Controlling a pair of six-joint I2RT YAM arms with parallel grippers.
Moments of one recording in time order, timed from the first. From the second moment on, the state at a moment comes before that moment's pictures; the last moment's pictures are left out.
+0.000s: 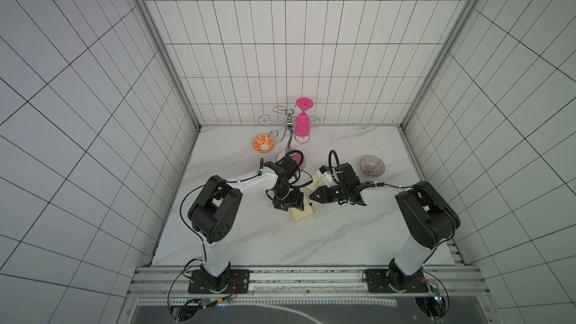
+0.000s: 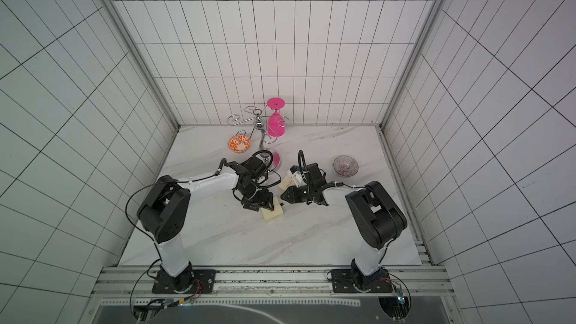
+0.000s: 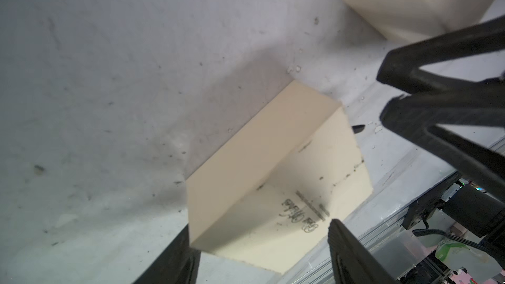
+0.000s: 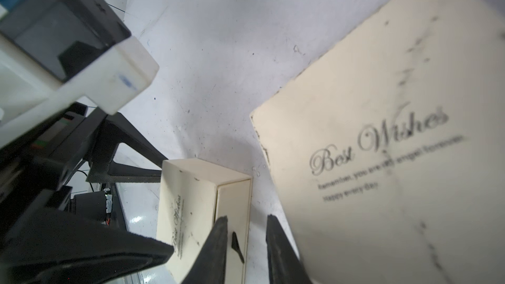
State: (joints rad) left arm -0.63 1.85 1.24 -0.83 0.41 -0.46; right arm 0.50 1.74 0.79 0.08 -0.64 0.38
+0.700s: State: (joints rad) left arm -0.62 1.87 1.29 -0.83 0.40 -0.46; right arm 0.50 1.74 0.73 0.08 -0.67 0.37
